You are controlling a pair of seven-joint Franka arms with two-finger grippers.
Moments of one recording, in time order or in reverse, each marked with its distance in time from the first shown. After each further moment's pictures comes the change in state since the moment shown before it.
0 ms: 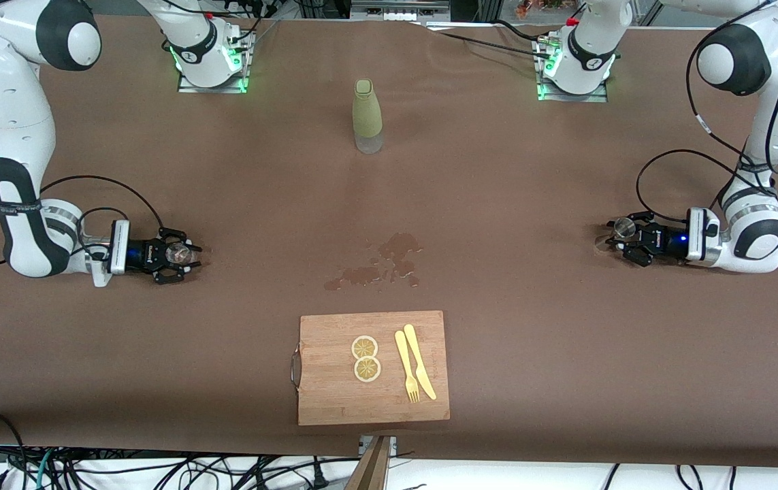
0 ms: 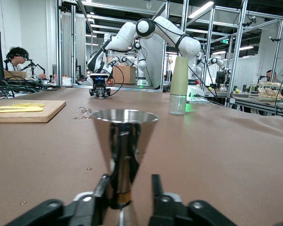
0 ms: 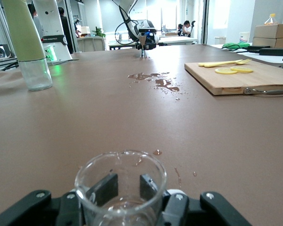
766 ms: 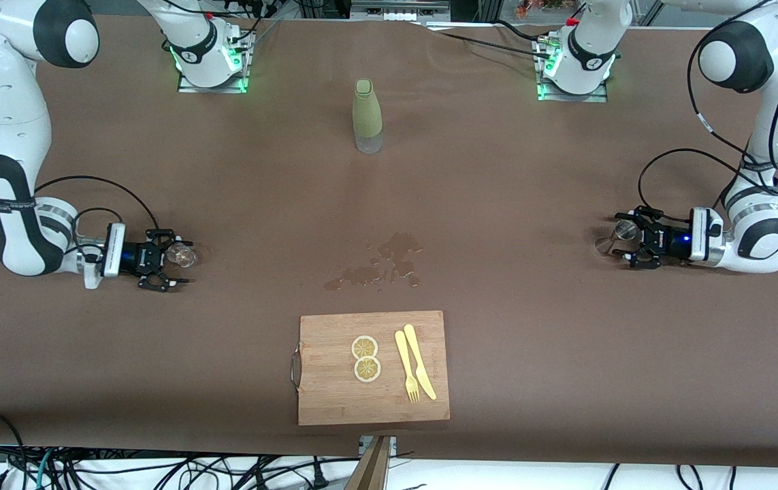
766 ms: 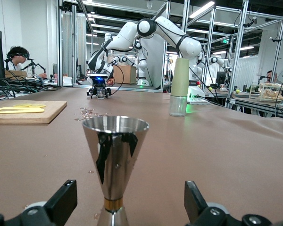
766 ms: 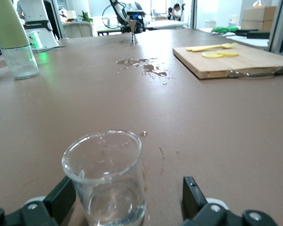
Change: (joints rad) left arm 0.001 -0.010 -0.003 -0.003 0.000 -0.001 -0.012; right arm -0.001 -0.011 -0.005 -0.002 0.000 0.068 0.022
